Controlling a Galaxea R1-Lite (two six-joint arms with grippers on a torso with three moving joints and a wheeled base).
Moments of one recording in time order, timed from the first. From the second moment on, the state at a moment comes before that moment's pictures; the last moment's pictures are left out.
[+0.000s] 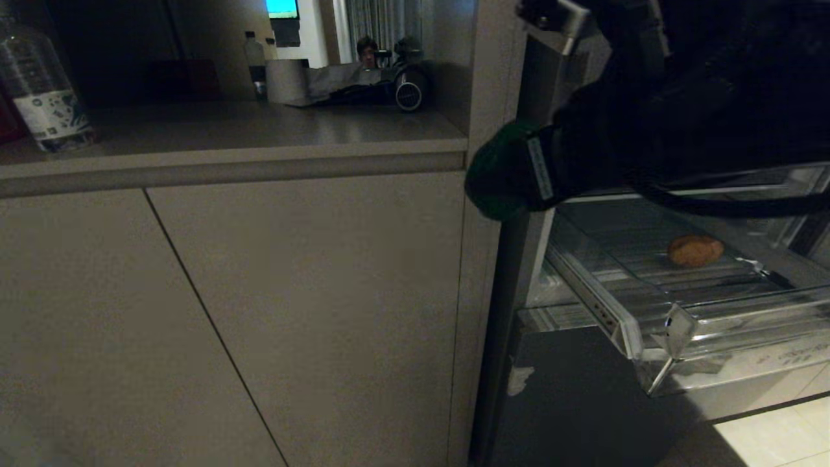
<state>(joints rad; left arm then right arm) -0.01 0.00 -0.04 0.09 0.01 -0.01 0.82 1.75 -1.88 0.51 -0.30 -0.02</state>
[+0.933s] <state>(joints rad) -0.01 0.00 -0.04 0.09 0.01 -0.01 0.87 1.97 -1.92 -0.16 -0.29 -0.17</state>
